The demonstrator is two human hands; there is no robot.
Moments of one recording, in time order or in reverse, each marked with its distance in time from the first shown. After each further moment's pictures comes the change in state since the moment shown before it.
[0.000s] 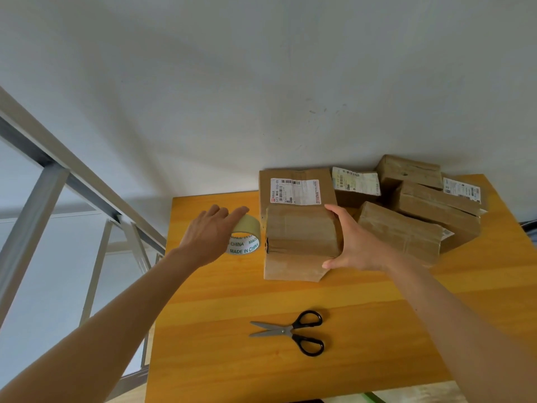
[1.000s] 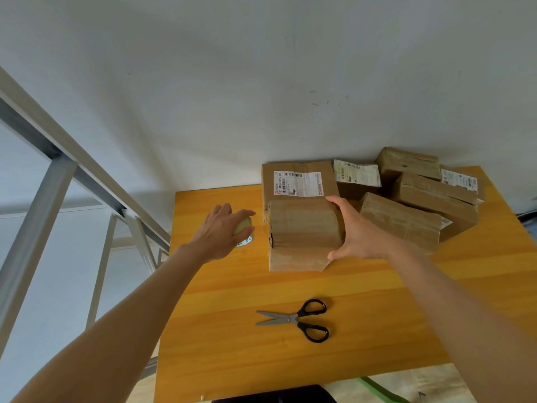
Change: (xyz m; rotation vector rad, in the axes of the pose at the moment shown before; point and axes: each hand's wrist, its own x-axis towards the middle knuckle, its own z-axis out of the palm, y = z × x) left_hand -0.010 0.001 0.008 -0.286 -0.083 -0.028; right_hand -0.009 -0.018 0.001 -0.027 -0.001 0.013
